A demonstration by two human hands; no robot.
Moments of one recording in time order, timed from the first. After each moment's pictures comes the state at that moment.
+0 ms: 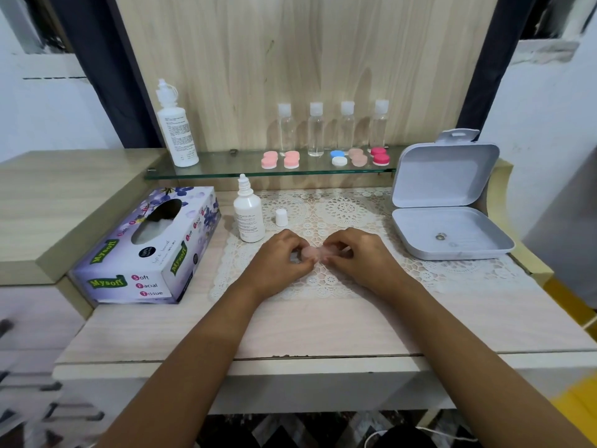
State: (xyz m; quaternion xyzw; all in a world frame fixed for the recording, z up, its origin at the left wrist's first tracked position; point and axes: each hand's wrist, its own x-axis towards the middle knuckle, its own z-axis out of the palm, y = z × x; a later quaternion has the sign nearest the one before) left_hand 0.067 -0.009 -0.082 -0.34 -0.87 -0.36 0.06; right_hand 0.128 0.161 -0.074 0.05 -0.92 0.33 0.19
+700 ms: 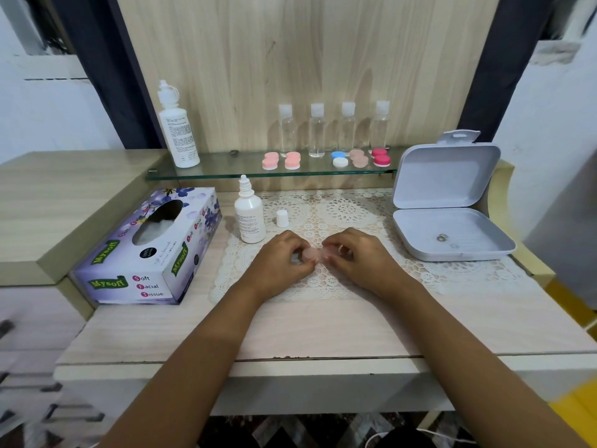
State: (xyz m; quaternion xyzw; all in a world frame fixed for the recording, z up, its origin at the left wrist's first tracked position) left_hand 0.066 -0.008 -0.083 -0.34 -0.86 -0.36 0.07; right_hand 0.124 0.162 -0.076 0.06 -0.93 0.30 0.19
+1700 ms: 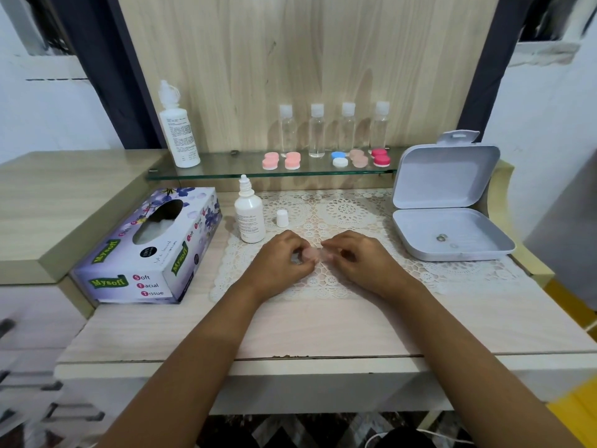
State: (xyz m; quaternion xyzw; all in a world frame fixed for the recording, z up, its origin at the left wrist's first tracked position) left_hand 0.066 -0.010 -0.083 -0.35 -0.87 -0.35 0.07; right_hand 0.127 0.164 -0.076 0.07 -0.94 0.30 0.17
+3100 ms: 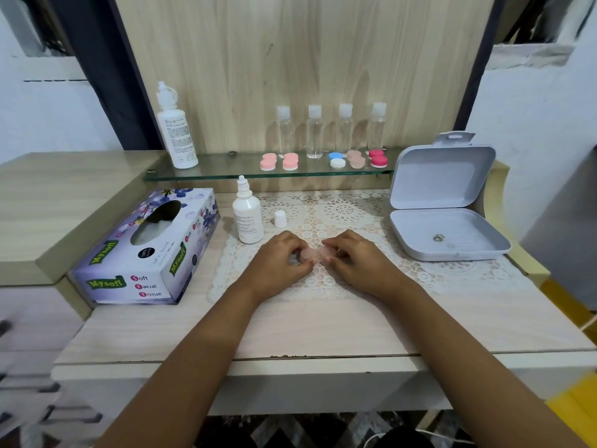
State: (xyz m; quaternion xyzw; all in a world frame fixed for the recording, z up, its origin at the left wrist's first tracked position) left_hand 0.066 -0.009 -0.083 -0.35 -0.87 -0.34 0.07; right_hand 0.127 0.164 -0.079 0.06 -0.94 0.30 0.15
